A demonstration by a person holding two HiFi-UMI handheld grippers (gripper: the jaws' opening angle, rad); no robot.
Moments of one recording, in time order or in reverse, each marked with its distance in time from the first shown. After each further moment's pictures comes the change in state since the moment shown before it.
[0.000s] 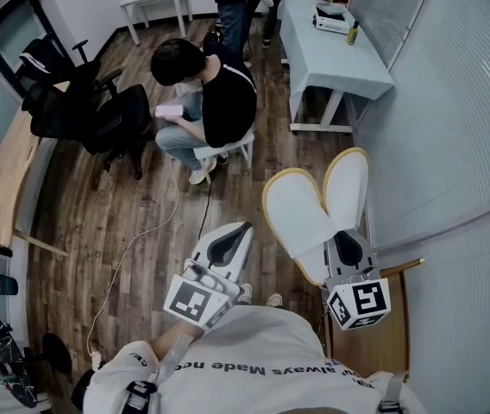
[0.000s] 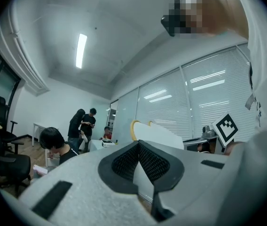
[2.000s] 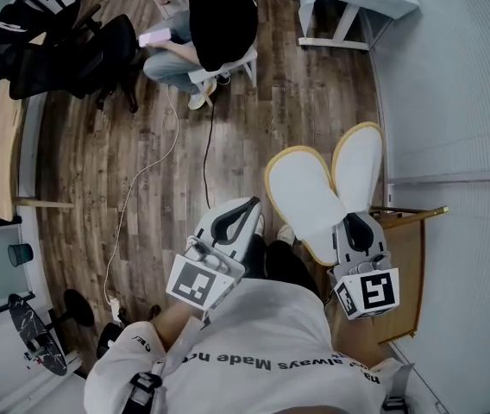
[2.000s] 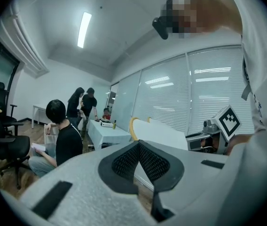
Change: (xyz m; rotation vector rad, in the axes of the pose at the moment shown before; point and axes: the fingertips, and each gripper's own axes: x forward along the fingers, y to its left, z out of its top) left arm -0.001 0.008 -0.103 -0.075 0.188 -0.035; right arm 0.005 0.009 -0.099 0.053 0.180 0.020
